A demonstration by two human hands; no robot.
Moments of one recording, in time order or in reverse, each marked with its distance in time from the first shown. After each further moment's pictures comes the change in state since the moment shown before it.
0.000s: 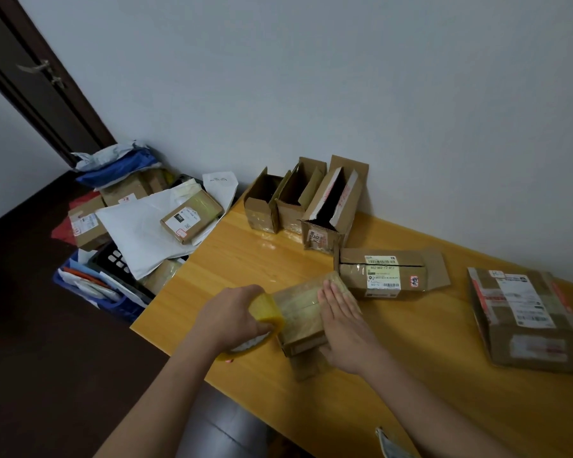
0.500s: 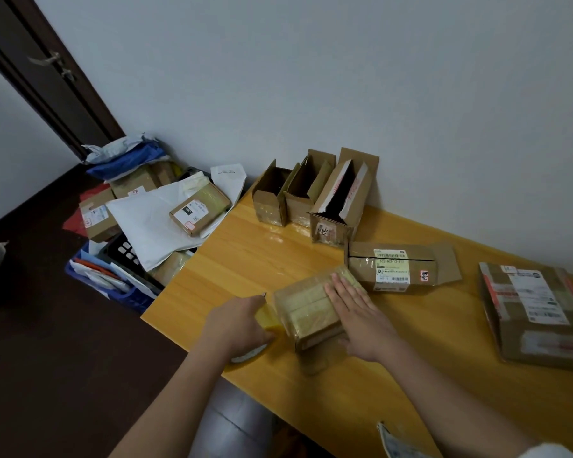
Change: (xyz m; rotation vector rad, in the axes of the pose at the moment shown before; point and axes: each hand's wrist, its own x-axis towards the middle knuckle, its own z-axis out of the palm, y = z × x) left_hand -0.010 -0.008 0.021 0.068 -0.068 -0.078; right_hand 0.002 0.016 0.000 0.005 -0.056 -0.076
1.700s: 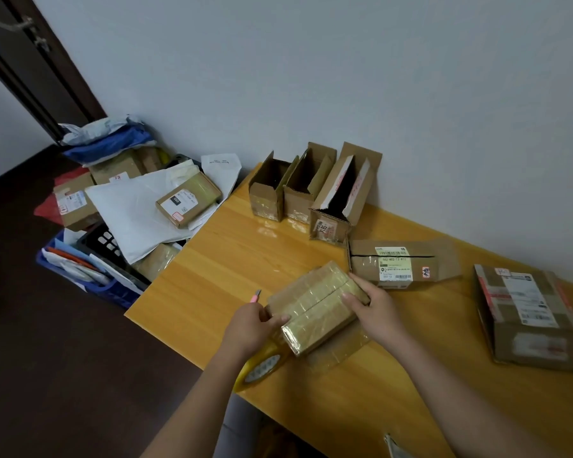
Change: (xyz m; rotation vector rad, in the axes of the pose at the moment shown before) left_hand 0.043 -0.008 0.062 -0.642 -0.016 -0.093; right_hand 0.009 0.005 -0.015 0.952 0.333 0.328
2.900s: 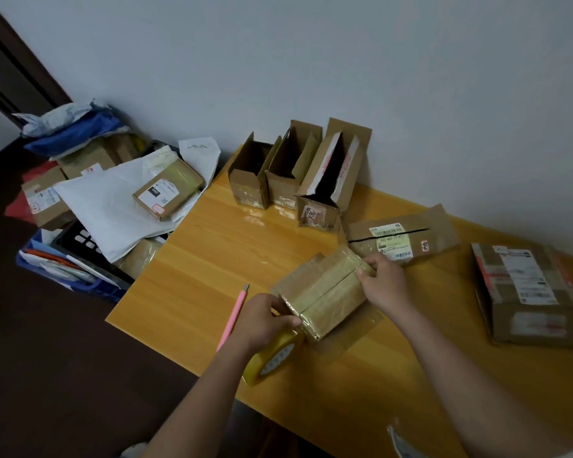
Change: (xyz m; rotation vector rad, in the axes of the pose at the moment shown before) left_hand 0.011 0.036 0.015 -0.011 -0.161 0.113; right_hand 0.044 0.014 -0.022 -0.179 0.200 0.164
